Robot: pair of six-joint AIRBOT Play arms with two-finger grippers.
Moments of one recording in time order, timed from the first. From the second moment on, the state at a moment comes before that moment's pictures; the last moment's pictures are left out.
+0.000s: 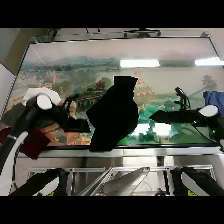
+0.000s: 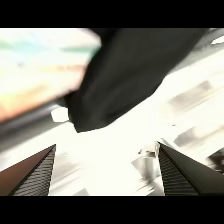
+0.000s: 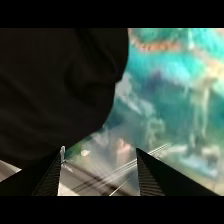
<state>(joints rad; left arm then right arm) -0.19 -1.09 0.81 1.04 -1.42 -1.44 -0.08 -1.10 0.67 -0.68 1.08 1.02</state>
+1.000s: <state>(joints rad) -0.39 -1.24 0.50 0.75 -1.00 -1.28 0.12 -1.63 1.04 -0.64 1.09 0.90</state>
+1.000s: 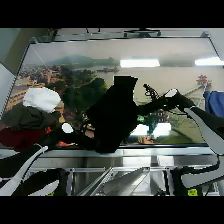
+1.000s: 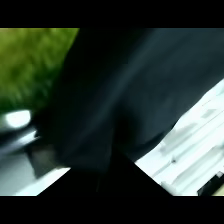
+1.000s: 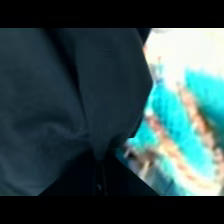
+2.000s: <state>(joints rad) 0.10 -0.65 1.38 0.79 -1.31 -1.31 -0.02 -0.73 1.40 -0.64 1.16 0.99</state>
